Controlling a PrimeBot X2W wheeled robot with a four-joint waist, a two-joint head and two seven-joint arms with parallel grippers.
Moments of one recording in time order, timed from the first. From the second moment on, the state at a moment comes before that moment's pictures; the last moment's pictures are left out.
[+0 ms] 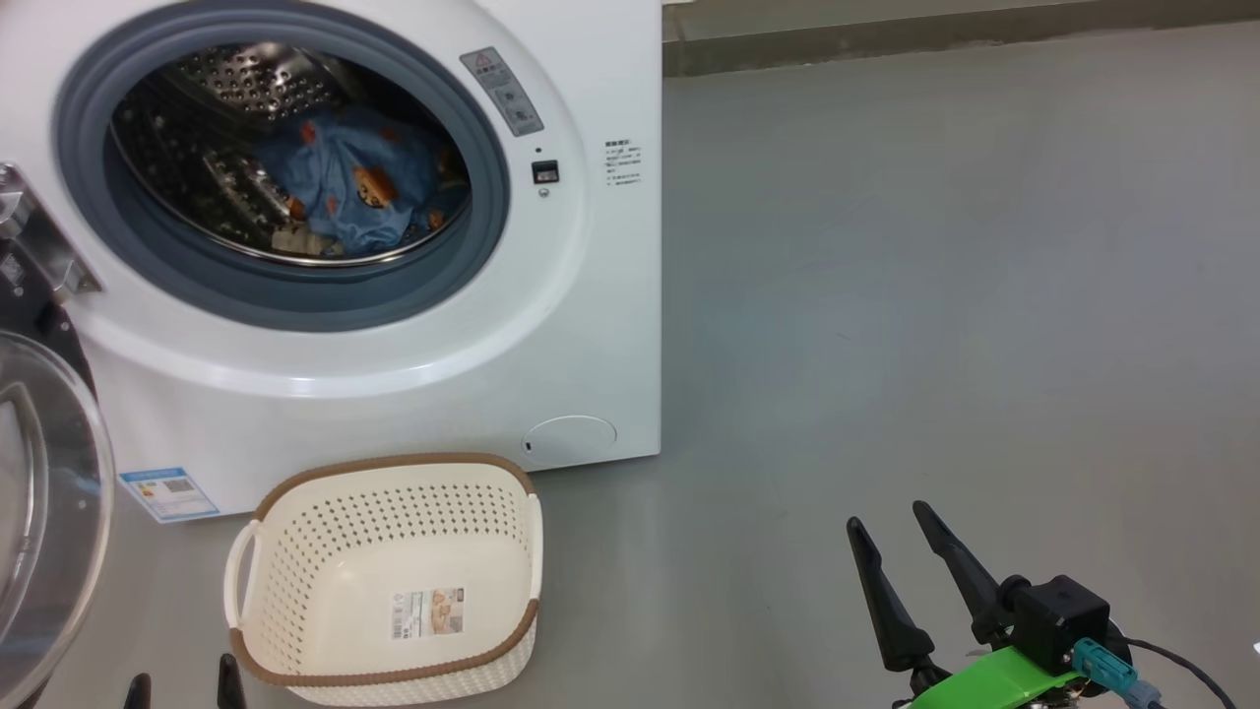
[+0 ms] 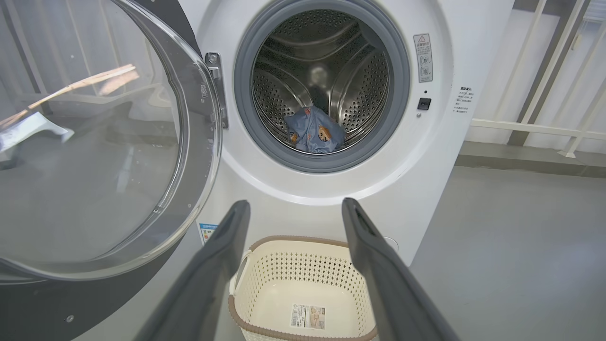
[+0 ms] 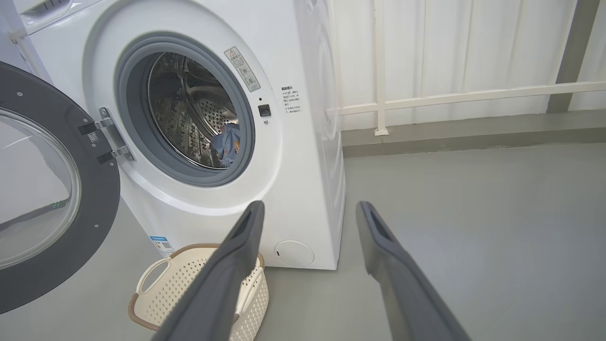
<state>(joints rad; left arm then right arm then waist) 0.27 0.04 0.10 -0.02 -0.22 -0.01 -0.26 -0.03 -0.05 0.12 0.19 0.23 0.13 -0.26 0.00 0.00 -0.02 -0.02</state>
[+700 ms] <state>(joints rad) 0.29 0.04 0.08 0.00 -0.23 0.03 -0.26 -0.02 -0.05 0.15 0.20 0.23 0.13 -0.26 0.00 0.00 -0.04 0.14</state>
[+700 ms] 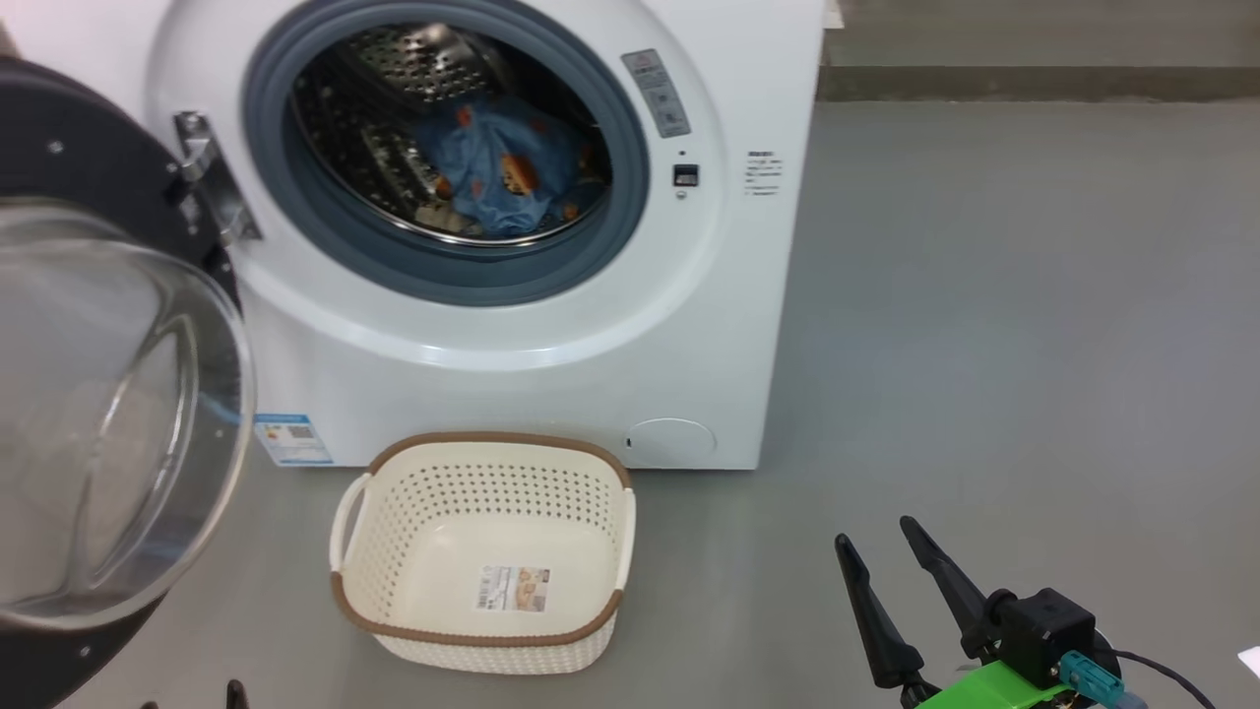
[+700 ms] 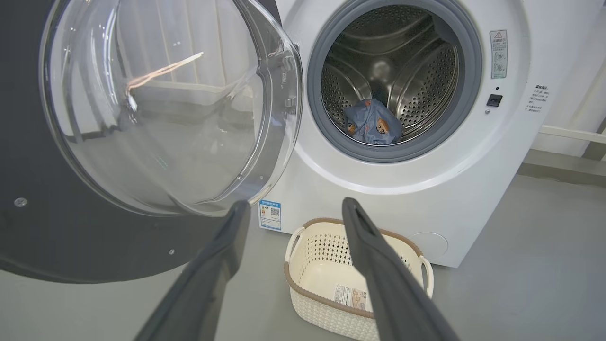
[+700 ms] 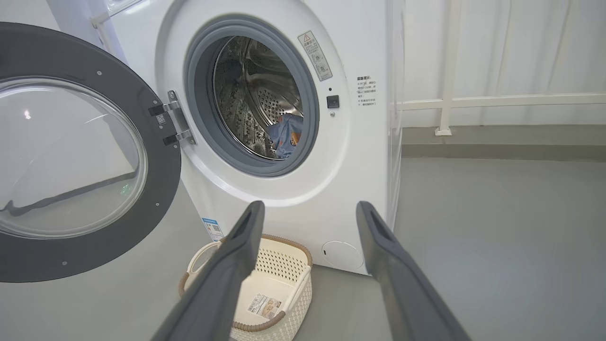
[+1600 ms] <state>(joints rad) 0.35 0.04 0.09 -0.02 -0.22 0.10 -0.26 0.00 -0.05 0.17 0.20 0.23 0.13 -0.26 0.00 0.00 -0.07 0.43</state>
